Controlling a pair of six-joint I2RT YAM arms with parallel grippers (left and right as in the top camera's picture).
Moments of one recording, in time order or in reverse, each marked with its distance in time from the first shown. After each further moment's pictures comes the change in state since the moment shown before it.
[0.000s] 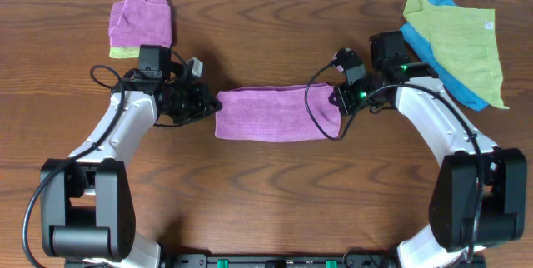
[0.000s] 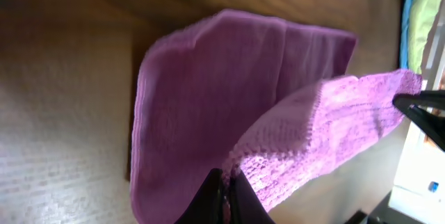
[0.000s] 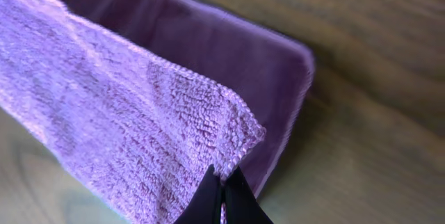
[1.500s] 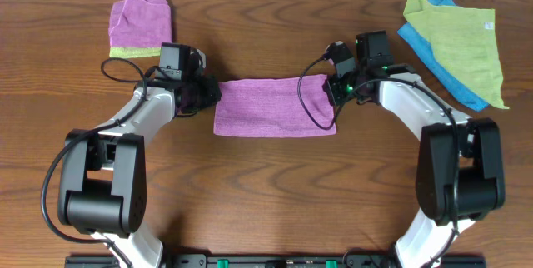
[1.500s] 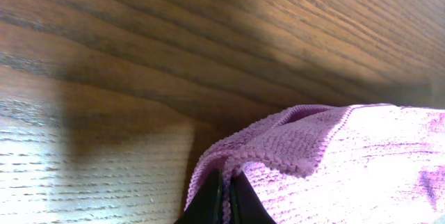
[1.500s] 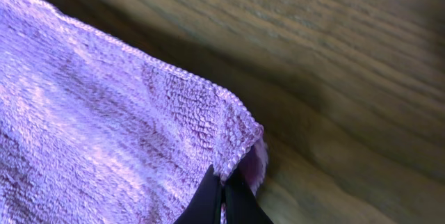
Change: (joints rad) left arm -0.072 0.136 0.000 0.260 -0.272 -0.118; right arm 0.035 0.154 0.000 0.268 0.077 0.040
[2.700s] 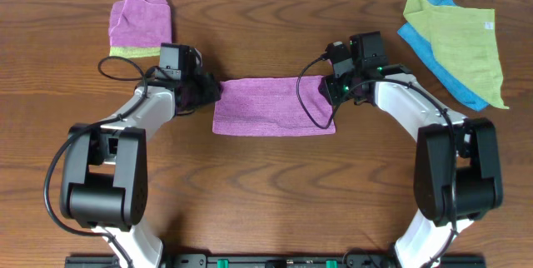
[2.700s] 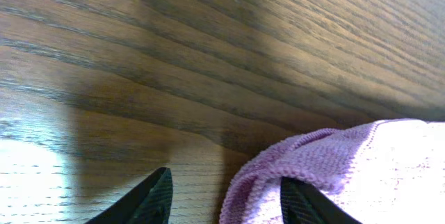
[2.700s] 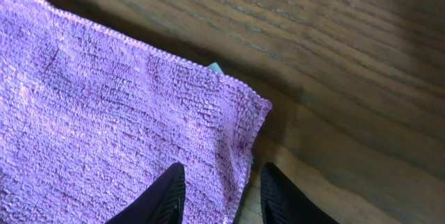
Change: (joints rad) left arm 0.014 0.035 0.001 0.048 -0.072 0.024; right arm 0.021 0.000 0.000 0.004 0.084 0.066
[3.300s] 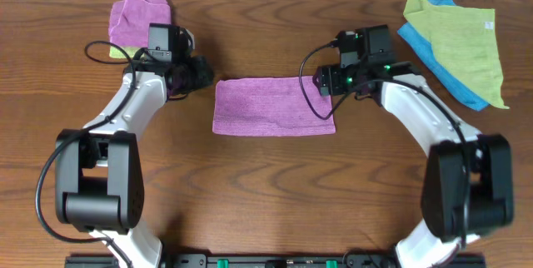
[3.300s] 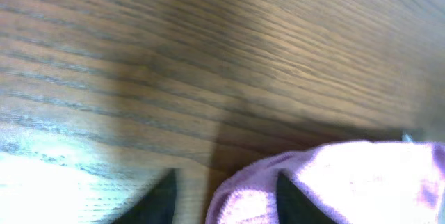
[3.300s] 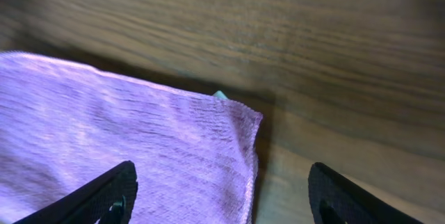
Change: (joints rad) left arm 0.026 -0.024 0.150 -0.151 0.011 0.023; right arm 0.000 -0.107 0.011 -0.027 0.003 0.214
